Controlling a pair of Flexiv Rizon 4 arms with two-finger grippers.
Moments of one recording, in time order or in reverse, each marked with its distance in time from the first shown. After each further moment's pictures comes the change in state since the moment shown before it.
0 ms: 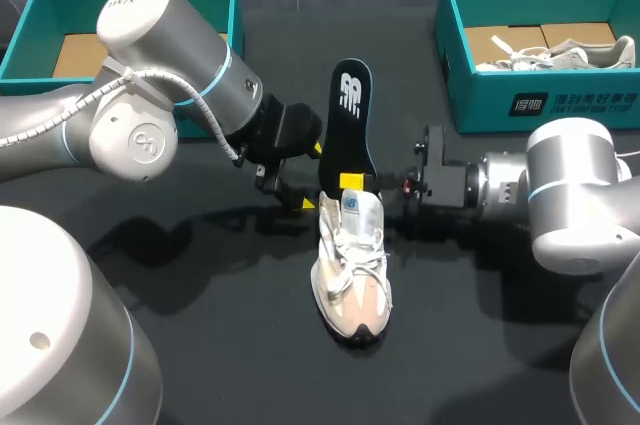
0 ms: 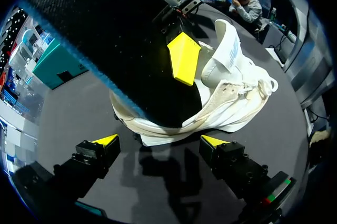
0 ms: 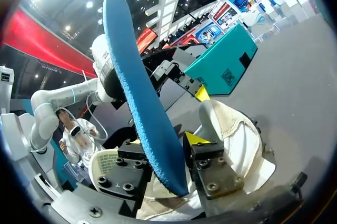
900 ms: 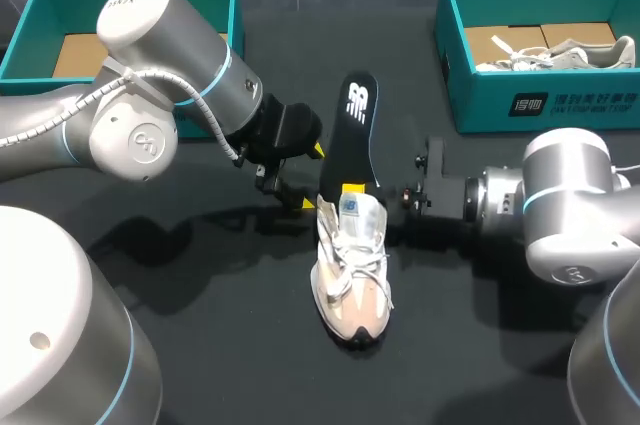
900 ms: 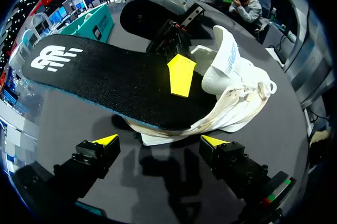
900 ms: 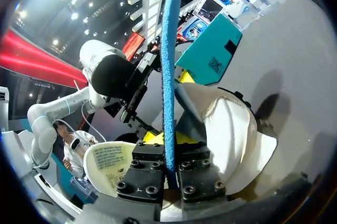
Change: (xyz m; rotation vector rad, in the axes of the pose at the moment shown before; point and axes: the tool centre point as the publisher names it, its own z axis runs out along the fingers) left arm 0.000 0.000 0.000 0.000 0.000 0.000; right arm -0.010 -0.023 -0.003 -0.011 -0.057 0.146
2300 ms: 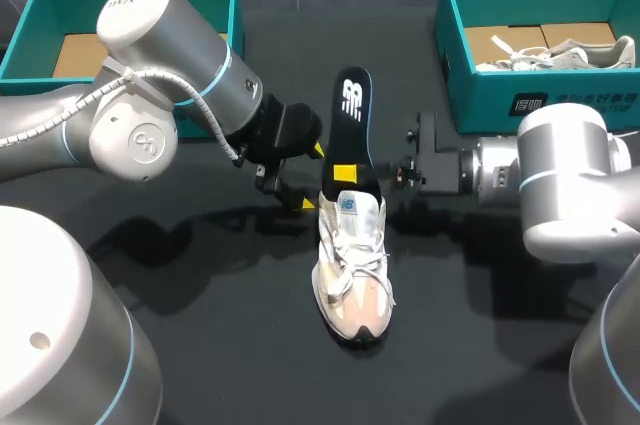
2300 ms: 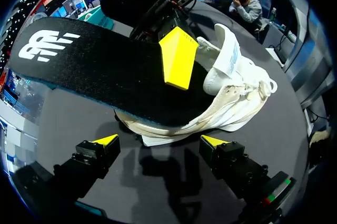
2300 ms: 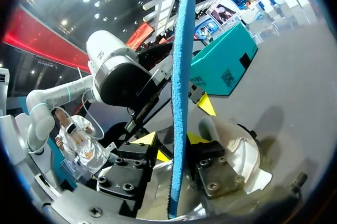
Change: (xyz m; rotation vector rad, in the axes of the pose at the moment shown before) left arm 0.000 0.000 0.000 0.000 0.000 0.000; right arm 0.017 0.034 0.011 0.055 0.016 -0.162
